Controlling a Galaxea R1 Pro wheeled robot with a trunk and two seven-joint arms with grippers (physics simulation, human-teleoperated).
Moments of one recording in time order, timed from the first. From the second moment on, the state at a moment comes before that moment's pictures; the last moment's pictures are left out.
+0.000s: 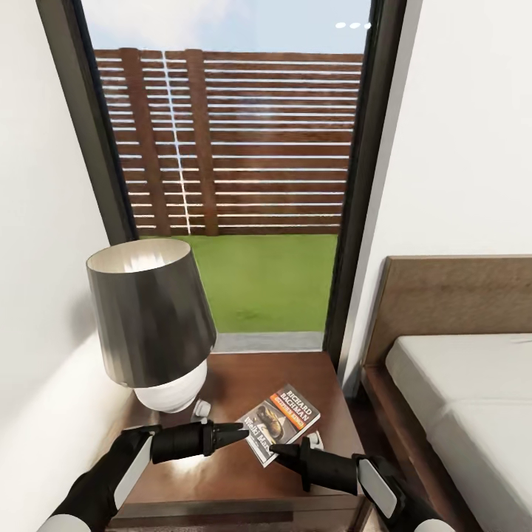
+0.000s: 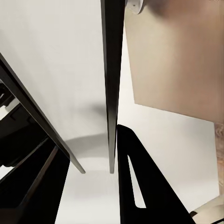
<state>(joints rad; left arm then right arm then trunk) -0.45 0.12 -0.17 -0.86 0.37 0.52 -1.23 -0.49 -0.01 0.18 -0.52 -0.78 0.90 0.90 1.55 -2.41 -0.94</state>
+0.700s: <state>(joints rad) -0.45 0.12 -0.17 -0.86 0.37 0.52 -1.23 -0.49 -0.01 0.18 -0.52 -0.78 0.90 0.90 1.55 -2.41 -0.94</state>
